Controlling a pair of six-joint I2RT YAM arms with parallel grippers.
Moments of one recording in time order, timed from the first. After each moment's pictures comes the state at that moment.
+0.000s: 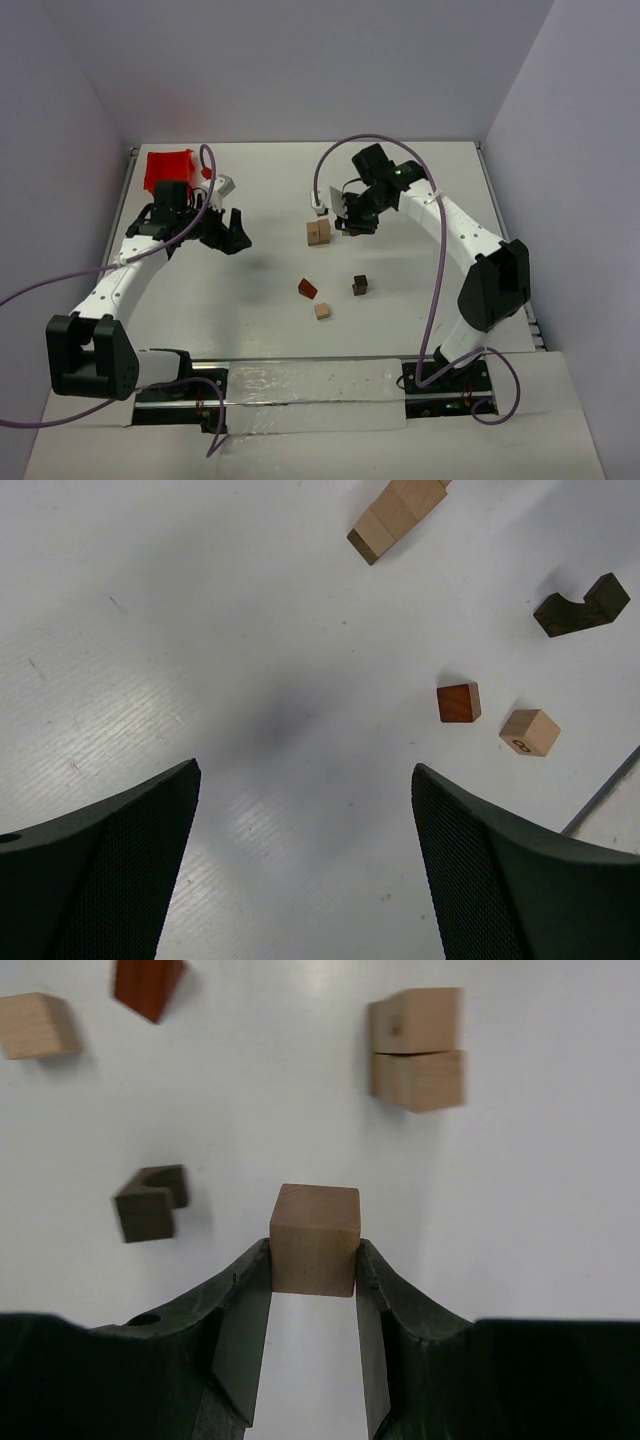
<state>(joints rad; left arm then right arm) -0.14 1.28 0.95 -0.48 0.59 0.18 0.51 1.66 1.50 -1.01 -0.39 -1.10</state>
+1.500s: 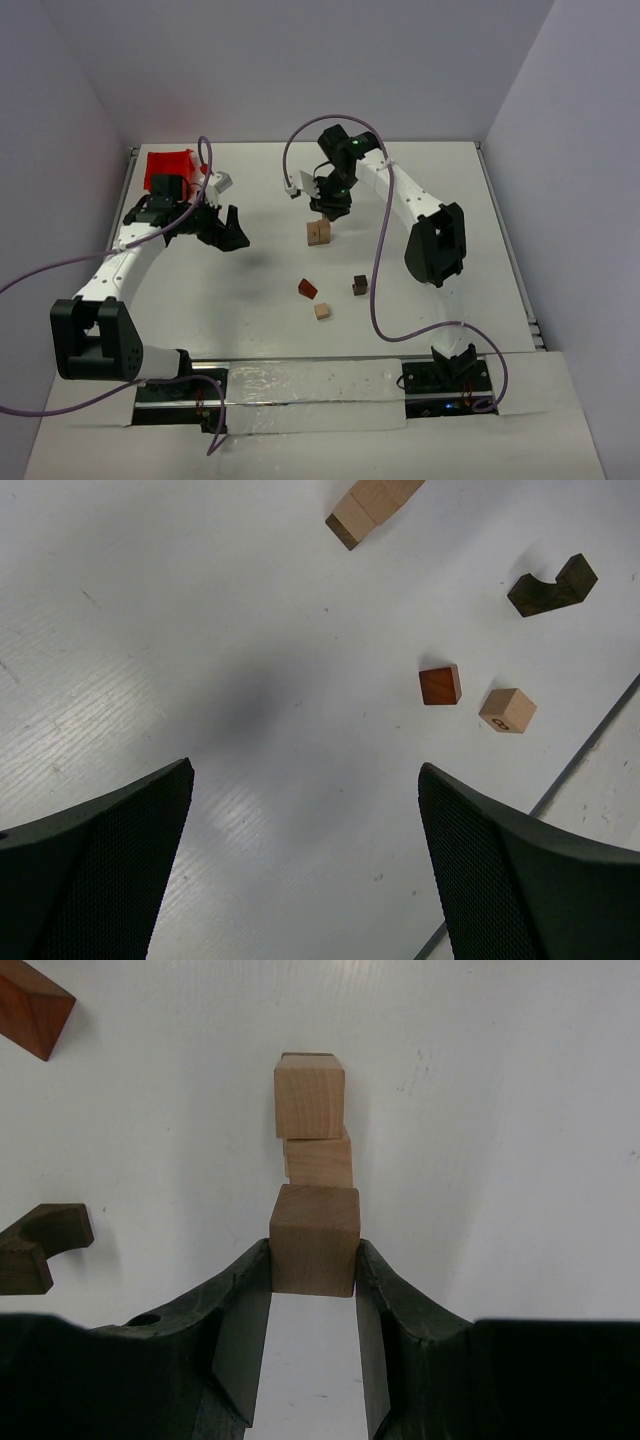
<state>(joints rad) -0.08 1.37 1.04 -0.58 0.69 0.25 0.53 2.16 2.11 -1.26 -0.37 -1.16</state>
